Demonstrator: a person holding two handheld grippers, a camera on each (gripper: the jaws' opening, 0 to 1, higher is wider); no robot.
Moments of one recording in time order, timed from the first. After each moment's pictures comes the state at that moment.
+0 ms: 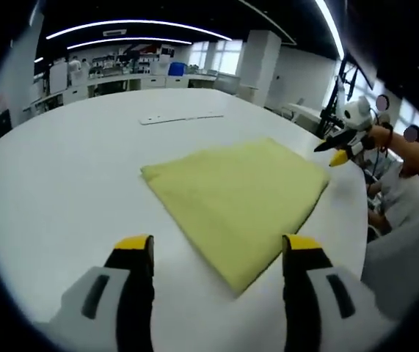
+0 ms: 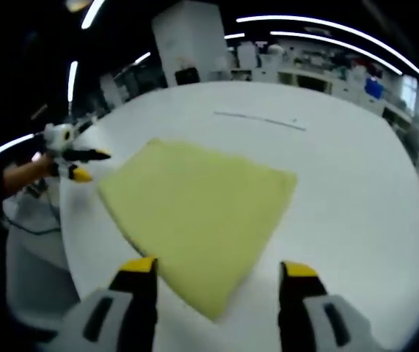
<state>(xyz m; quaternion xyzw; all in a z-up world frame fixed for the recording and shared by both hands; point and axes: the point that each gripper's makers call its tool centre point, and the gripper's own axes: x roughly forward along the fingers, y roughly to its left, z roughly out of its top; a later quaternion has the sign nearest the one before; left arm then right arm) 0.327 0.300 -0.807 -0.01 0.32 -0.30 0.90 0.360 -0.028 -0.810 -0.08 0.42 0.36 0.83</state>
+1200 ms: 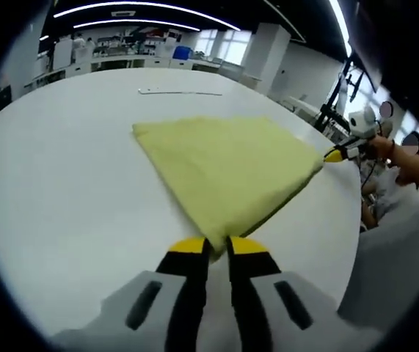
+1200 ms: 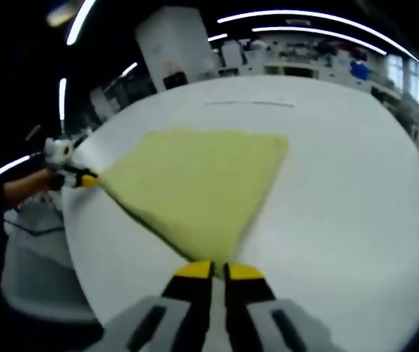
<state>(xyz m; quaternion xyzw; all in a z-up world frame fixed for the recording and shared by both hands) 0.293 0.294 -0.841 -0.03 0.36 -0.29 0.89 0.326 -0.048 -0.837 -0.03 0.43 0.34 0.84</state>
